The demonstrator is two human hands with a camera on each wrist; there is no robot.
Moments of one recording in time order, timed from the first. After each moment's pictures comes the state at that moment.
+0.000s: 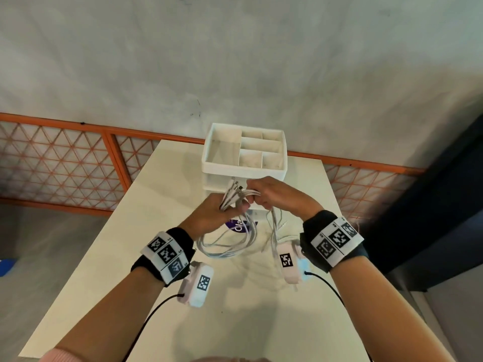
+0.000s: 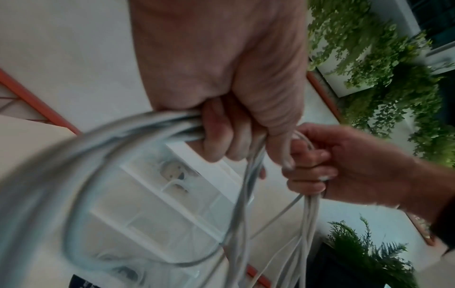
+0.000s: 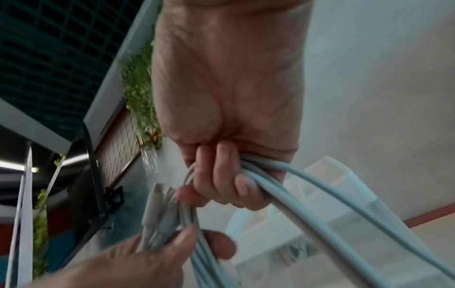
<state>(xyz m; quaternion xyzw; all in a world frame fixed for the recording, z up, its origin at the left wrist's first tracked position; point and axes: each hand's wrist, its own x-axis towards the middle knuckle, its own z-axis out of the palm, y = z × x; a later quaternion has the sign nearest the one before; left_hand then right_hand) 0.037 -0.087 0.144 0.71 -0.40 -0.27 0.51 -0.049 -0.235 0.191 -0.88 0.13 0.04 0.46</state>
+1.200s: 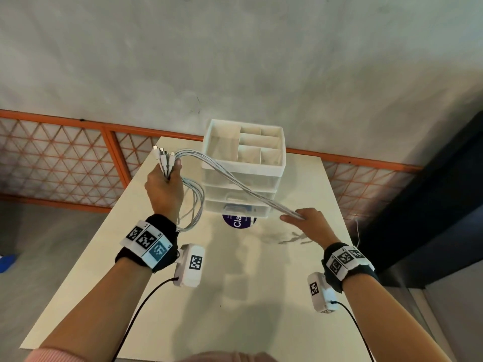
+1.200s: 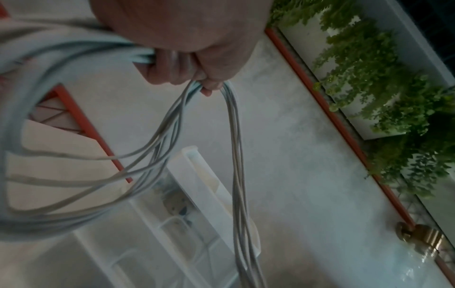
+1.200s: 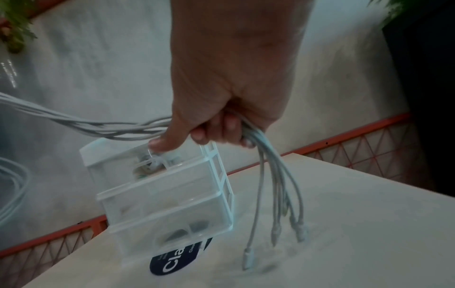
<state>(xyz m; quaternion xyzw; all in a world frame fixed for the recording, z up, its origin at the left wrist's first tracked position) 0.088 -0.066 0.133 0.74 -0.10 0.09 0.66 -0.120 -0.310 0.080 -0.87 0.35 -0.07 0.34</state>
